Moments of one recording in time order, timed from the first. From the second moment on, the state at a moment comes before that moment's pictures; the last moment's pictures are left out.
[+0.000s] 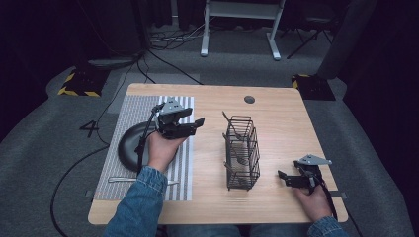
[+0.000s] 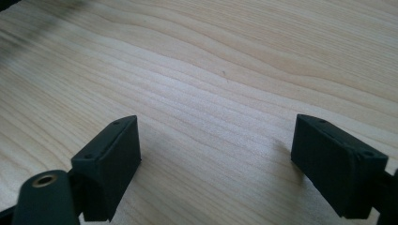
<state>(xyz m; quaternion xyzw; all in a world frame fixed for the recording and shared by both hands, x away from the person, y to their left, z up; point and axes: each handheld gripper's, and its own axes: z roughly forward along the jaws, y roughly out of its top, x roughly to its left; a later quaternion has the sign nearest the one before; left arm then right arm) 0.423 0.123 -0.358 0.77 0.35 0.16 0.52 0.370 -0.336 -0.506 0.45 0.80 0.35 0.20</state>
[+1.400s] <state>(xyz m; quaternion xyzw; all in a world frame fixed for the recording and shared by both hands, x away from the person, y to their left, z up) 0.464 0.049 -0.374 0.78 0.36 0.10 0.50 0.369 -0.336 -0.506 0.45 0.80 0.35 0.21</state>
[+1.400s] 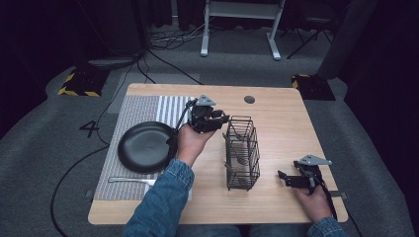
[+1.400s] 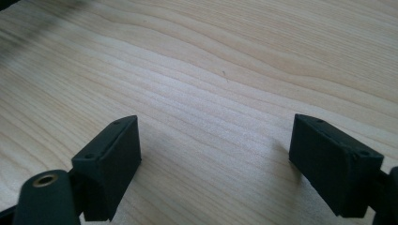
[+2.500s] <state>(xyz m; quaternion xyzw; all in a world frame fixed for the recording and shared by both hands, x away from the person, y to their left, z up) 0.454 0.044 -0.357 0.79 0.34 0.08 0.51 0.368 -0.336 -0.506 0.45 0.80 0.35 0.21</state>
